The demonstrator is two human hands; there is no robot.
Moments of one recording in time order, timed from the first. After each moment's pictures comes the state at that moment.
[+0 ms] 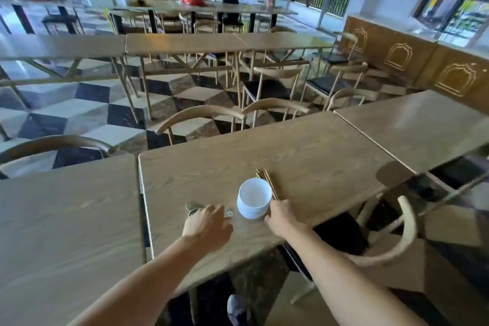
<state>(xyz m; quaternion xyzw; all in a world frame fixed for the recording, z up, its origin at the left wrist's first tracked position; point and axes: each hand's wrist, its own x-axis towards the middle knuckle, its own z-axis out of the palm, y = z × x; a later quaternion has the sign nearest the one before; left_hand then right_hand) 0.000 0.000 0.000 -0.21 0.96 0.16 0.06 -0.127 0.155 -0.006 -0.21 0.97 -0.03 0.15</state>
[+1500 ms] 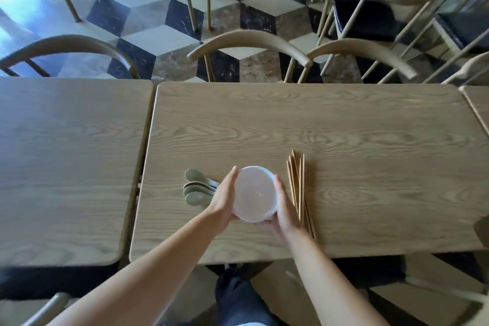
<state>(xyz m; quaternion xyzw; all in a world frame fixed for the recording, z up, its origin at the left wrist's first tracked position) -0.162 -0.012 -0.078 -0.57 0.31 0.76 -0.05 -0.250 0.092 -0.101 0.06 0.63 -0.55 0.54</state>
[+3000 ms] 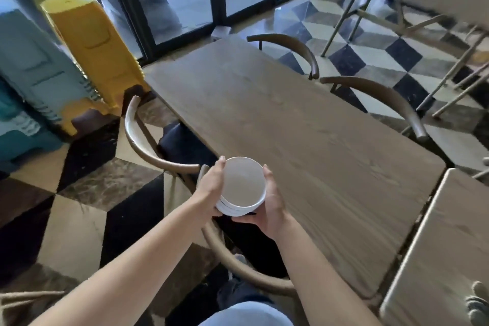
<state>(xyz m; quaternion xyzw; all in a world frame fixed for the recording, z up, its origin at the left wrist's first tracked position) 0.500 -0.202 0.023 -0.74 0.10 0.57 -0.35 0.377 -0.207 -0.044 -0.16 0.51 -0.31 0.79</state>
